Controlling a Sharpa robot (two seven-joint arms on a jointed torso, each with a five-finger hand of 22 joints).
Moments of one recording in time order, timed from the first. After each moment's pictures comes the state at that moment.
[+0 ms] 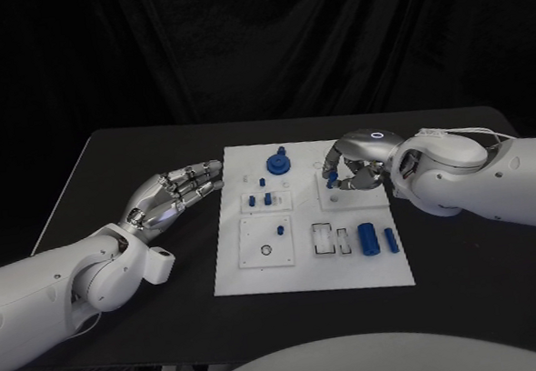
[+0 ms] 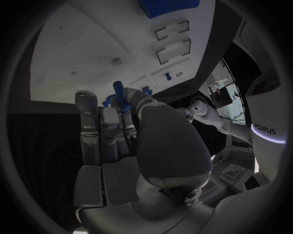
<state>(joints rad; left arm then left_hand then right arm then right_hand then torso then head) 1.11 -0.93 -0.21 1.48 -0.26 0.00 0.68 1.45 0.11 0.25 0.04 0.44 0.59 0.11 0.06 0.13 0.15 0.17 0.42 0.05 0.19 0.22 0.13 0.04 0.16 0.22 0.29 0.06 0.35 1.27 -0.89 -0.24 1.57 -1.54 -0.34 -0.09 1.47 -0.09 0.34 0.06 0.36 1.03 0.13 0.20 0.31 0.96 0.08 0.49 0.12 1.36 0.00 1.14 1.11 0.16 1.34 0.10 0.65 1.31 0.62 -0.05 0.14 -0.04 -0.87</state>
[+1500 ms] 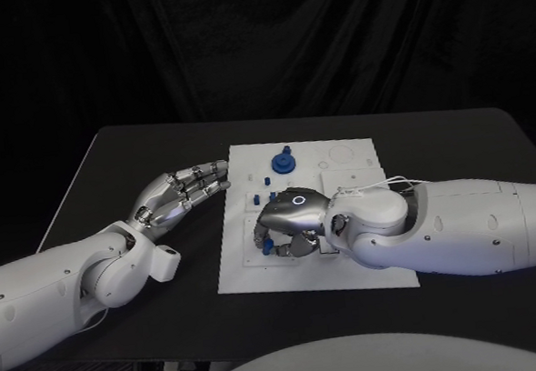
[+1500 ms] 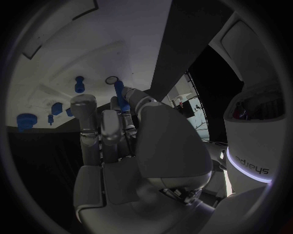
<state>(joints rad) 1.10 -0.92 -0.21 1.47 -0.26 0.02 0.68 1.44 0.11 0.25 0.05 0.43 0.59 0.11 0.06 0.13 0.14 0.17 0.42 0.05 0.19 0.22 0.13 0.04 0.15 0.22 0.30 0.06 0.35 1.16 -0.63 -0.24 1.62 -1.74 -0.30 -0.03 1.48 -0.09 0.35 0.03 0.34 1.02 0.13 0.20 0.35 1.00 0.07 0.45 0.12 1.40 -0.01 1.19 1.17 0.14 1.38 0.09 0.77 1.31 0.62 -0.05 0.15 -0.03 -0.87</state>
